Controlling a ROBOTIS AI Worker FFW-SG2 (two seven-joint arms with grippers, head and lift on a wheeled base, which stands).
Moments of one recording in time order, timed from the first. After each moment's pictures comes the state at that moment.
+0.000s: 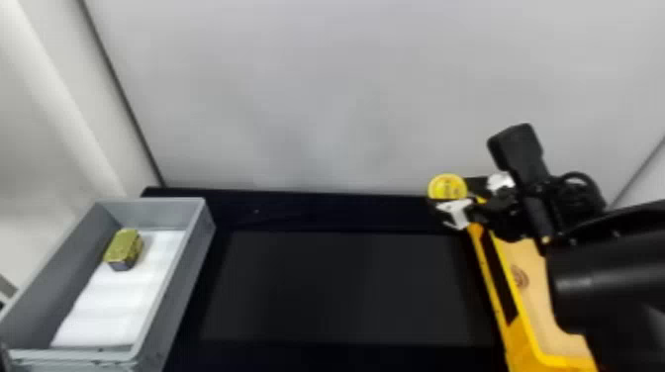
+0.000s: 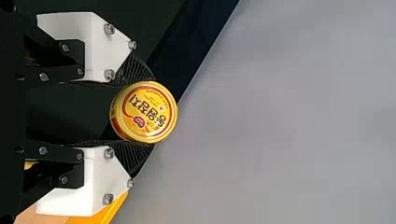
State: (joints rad) left arm 0.13 0.00 0.43 -2.22 -0.37 0.15 0.23; right arm -0.14 -0.20 0.15 -2.07 0.53 1.11 0.64
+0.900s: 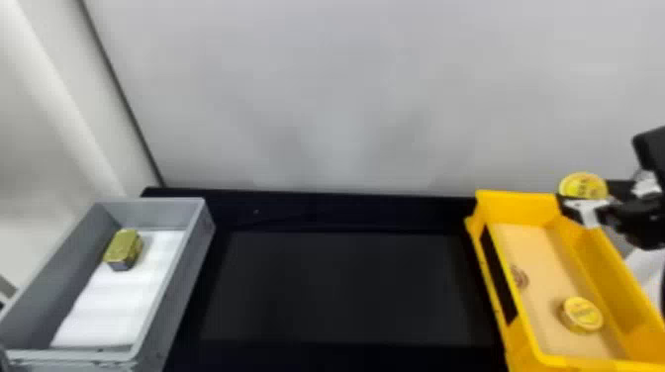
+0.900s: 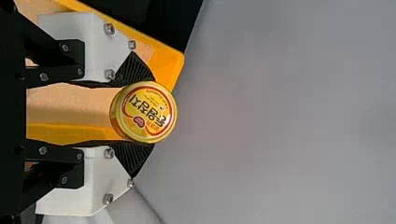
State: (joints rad) left arm 0.13 0.00 0.43 -2.23 -0.37 0.15 0.23; right arm -0.07 -0.25 -0.18 -2.09 0.66 1.09 0.67
